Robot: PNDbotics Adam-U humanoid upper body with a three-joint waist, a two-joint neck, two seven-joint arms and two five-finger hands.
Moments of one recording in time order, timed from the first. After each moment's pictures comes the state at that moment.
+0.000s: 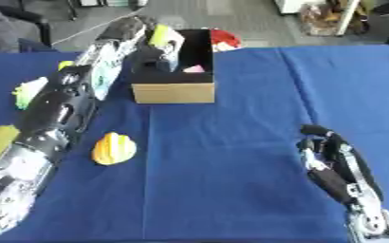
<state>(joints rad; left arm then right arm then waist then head) -1.11 0.15 0.03 -0.70 -1.31 0.06 -0.17 -0.12 -0.19 0.06 -1.57 0.11 -0.22 0.11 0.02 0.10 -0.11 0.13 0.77</state>
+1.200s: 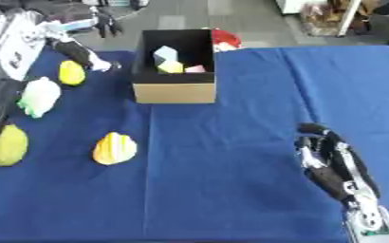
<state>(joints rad) -0.89 0.55 -0.18 -1.10 -0.83 -0.48 -0.64 -0.12 -0.20 0.05 -1.57 0.11 -0.22 0.10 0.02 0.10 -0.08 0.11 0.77</state>
